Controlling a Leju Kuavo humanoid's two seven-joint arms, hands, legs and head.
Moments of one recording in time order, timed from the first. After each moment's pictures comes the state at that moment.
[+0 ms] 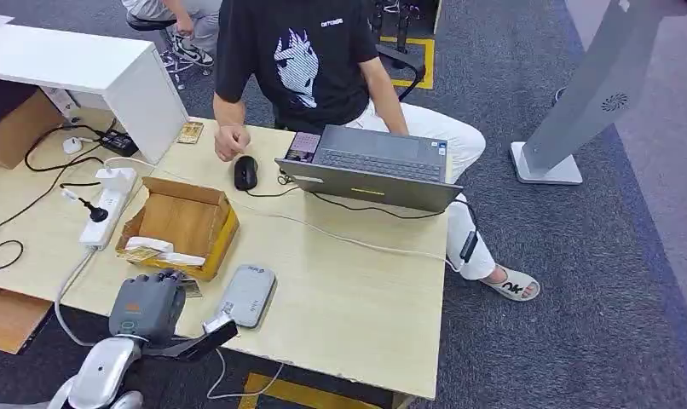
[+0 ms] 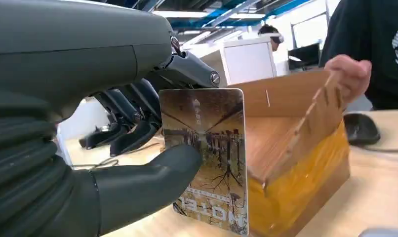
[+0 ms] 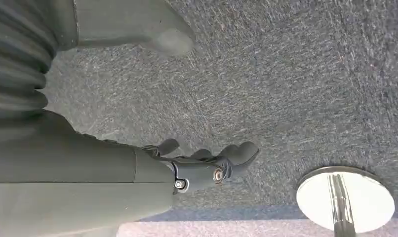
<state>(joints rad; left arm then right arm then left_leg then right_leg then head) 0.13 0.28 -0.10 -1.62 -1.37 0.19 0.22 0.32 0.28 -0.82 -1.21 0.73 -0.06 0.22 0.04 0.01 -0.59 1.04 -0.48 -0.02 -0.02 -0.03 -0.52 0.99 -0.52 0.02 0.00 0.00</state>
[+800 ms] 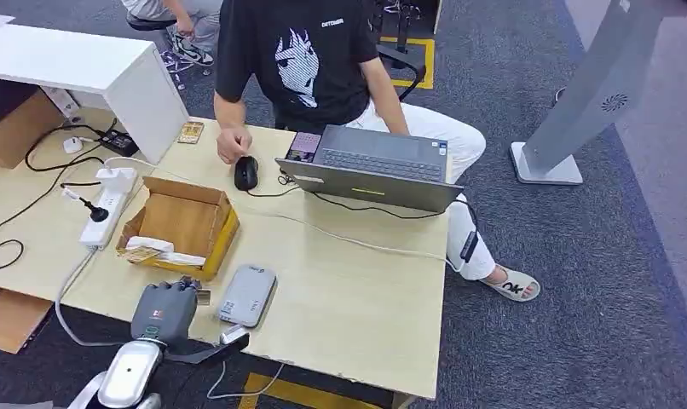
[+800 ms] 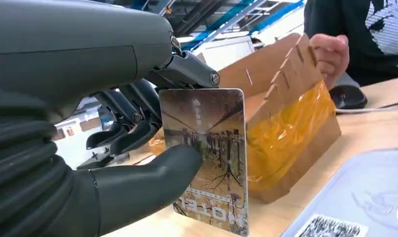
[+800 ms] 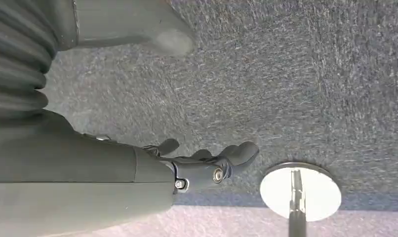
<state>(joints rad) 0.06 0.26 -0.17 -1.42 -1.52 0.29 0.25 0.29 0.28 -0.86 -1.18 0.85 -0.01 0.08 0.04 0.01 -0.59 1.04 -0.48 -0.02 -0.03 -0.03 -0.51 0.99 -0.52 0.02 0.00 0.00</state>
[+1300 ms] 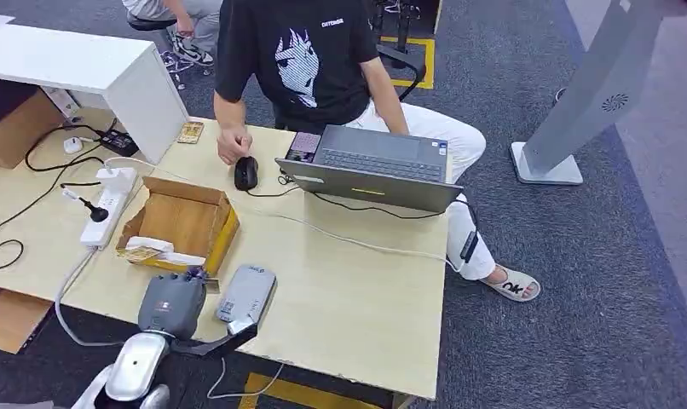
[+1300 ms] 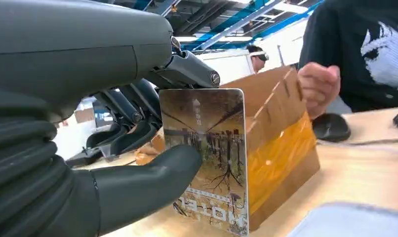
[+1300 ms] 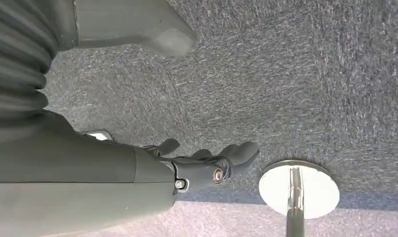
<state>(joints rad) 0.04 0.23 -0.18 -1.44 -1.48 0.31 0.24 0.29 0.28 -0.88 -1.17 0.87 -0.01 0.07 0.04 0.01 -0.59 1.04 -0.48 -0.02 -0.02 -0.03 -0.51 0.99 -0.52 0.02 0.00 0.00</state>
